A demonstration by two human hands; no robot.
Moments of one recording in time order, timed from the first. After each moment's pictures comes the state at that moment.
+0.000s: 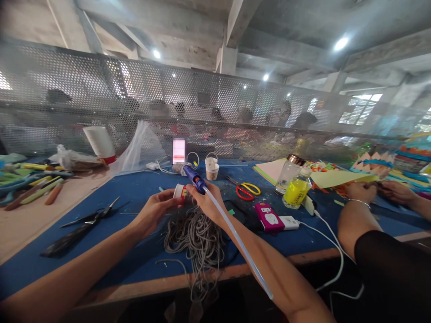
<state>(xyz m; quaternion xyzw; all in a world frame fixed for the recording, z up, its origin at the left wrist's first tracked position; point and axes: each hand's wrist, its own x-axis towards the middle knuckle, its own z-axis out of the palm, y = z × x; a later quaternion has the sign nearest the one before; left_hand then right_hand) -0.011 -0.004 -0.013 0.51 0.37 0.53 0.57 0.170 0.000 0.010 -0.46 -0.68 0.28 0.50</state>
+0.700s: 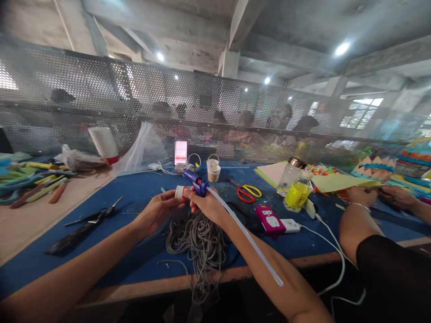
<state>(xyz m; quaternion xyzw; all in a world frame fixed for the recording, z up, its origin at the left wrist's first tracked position) -0.014 -0.001 -0.012 0.46 0.34 0.52 0.63 0.164 0.000 0.007 -0.36 -0.65 0.48 0.47</state>
